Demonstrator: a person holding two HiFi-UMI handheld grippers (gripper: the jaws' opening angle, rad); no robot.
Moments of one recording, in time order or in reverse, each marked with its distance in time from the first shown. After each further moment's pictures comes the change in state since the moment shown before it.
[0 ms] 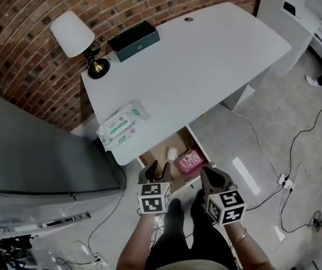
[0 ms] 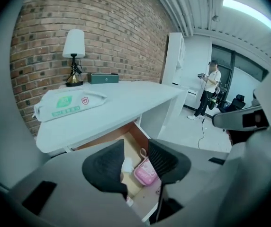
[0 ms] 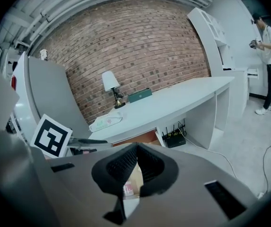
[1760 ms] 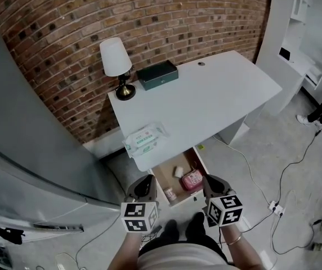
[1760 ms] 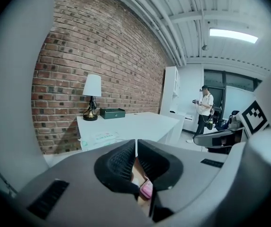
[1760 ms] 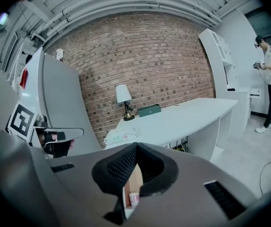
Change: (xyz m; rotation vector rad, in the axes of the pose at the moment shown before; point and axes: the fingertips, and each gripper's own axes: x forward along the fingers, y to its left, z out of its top) left arm -0.236 0.047 0.060 -0.014 -0.347 -0.011; right arm -0.087 0.123 0.042 -0.122 -0.141 -0.003
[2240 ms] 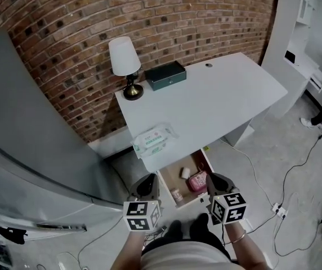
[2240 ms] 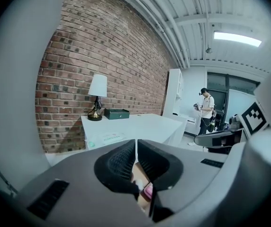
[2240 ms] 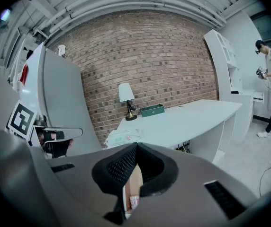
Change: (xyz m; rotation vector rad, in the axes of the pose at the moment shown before) left arm -0.005 0.032 0.000 -0.034 -0.019 0.019; right arm 0.020 0.019 0.006 -0.038 0.004 0.010
